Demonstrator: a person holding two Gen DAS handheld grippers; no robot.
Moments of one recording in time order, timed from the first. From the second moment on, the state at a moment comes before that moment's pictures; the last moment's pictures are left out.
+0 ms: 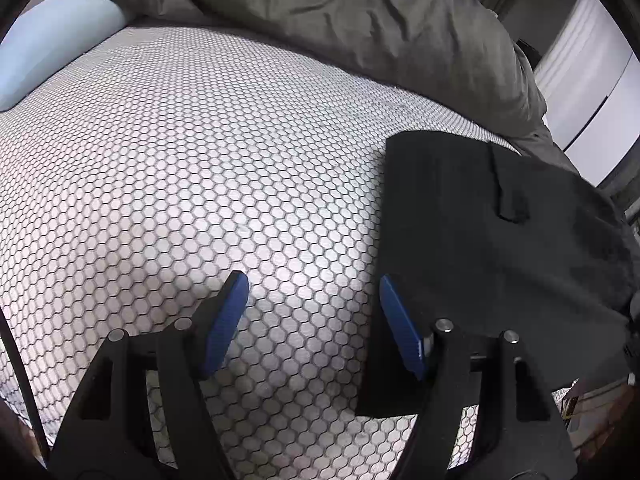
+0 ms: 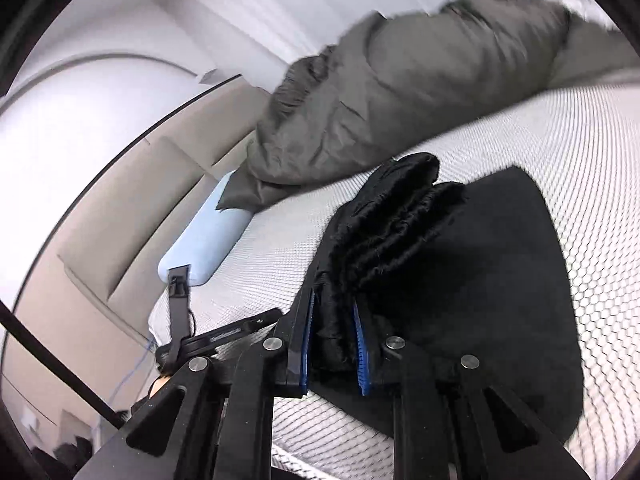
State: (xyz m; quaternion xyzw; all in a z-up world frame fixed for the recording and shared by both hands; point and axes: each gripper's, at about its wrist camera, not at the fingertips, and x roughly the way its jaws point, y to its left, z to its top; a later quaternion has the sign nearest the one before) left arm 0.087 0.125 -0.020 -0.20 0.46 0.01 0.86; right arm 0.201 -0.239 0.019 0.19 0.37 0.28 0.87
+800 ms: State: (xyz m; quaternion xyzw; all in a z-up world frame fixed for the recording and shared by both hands) left arm 0.096 0.006 0.001 -0.06 0.43 -0.10 0.89; right arm 0.228 -0.157 -0.061 0.04 0.44 0.24 0.86
